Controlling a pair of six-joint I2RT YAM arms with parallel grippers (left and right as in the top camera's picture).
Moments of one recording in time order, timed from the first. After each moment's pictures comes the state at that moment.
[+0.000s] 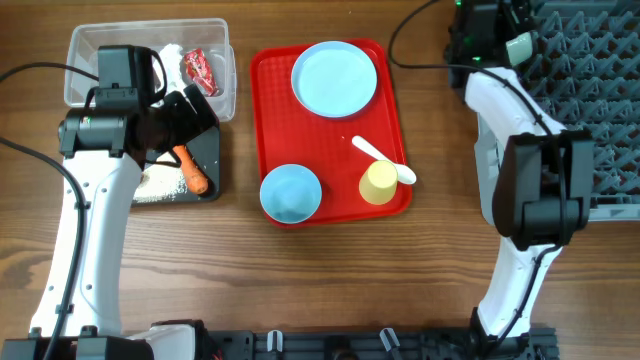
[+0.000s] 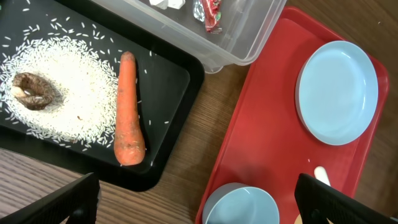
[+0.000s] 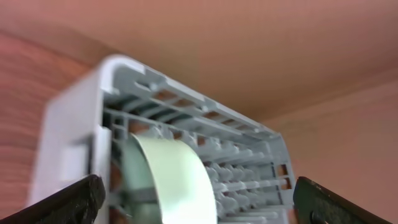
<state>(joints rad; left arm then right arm) 0.01 1.45 1.38 -1.01 0.05 -0.54 0.08 2.16 1.59 0.12 0.71 -0.67</state>
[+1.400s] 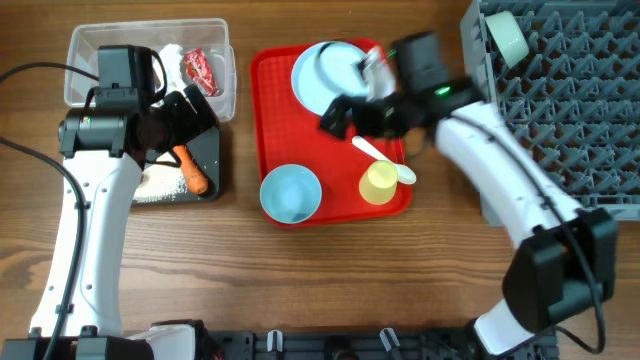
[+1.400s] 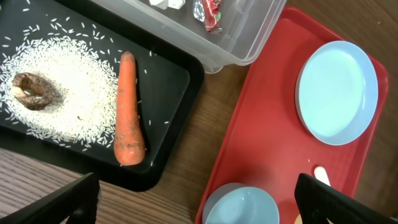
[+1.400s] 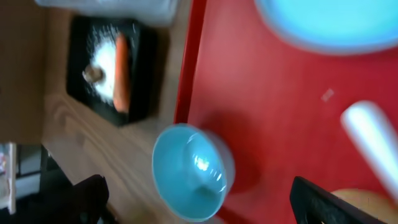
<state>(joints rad) 0.01 1.45 1.38 -1.01 0.05 -0.54 0.42 1.77 1.42 -0.74 -0.53 0.36</state>
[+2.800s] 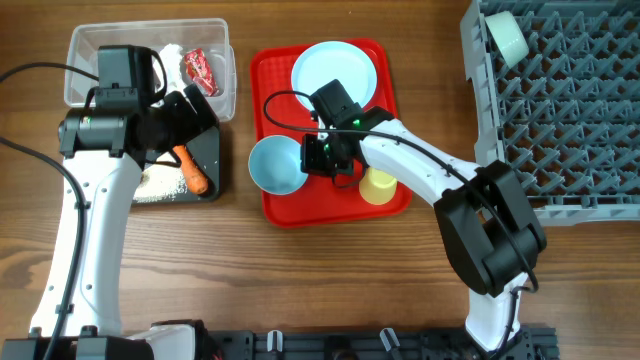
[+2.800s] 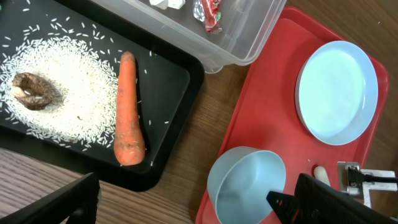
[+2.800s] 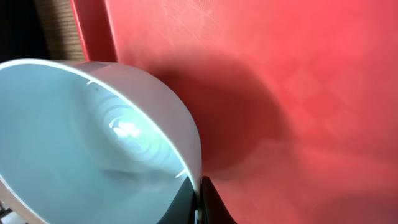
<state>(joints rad) 0.01 1.45 1.38 -1.01 0.05 -0.54 0.60 2.03 1.40 -0.59 -0.37 0.65</state>
